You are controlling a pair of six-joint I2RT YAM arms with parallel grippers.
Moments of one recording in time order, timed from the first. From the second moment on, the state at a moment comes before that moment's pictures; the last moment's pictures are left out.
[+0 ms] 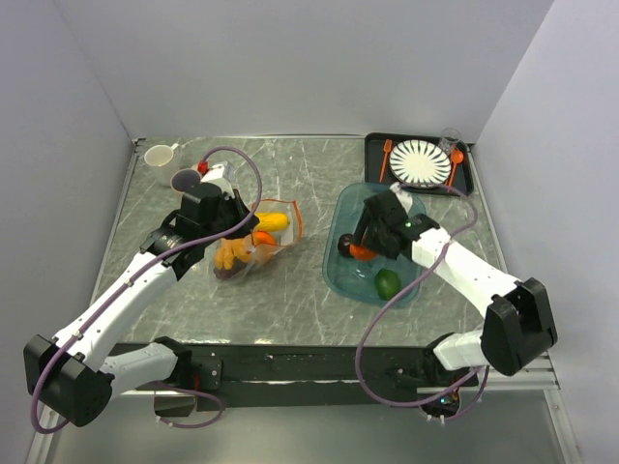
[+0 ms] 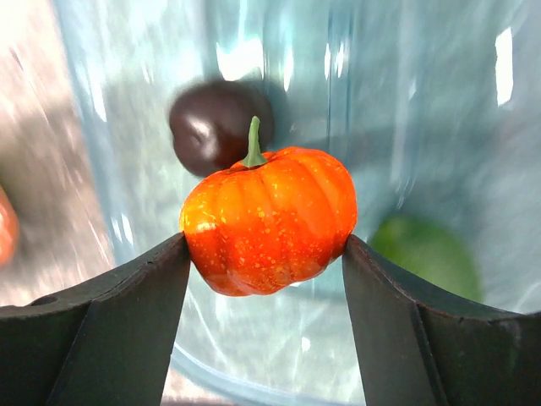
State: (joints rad) left arm -0.49 1.09 0.98 -0.38 0.00 -0.57; right arm 0.51 1.35 0.97 -0.63 0.22 0.81
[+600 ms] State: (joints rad) left arm -0.49 1.09 0.98 -0.39 0.00 -0.57; right arm 0.43 1.77 1.34 -0.68 0.37 0.54
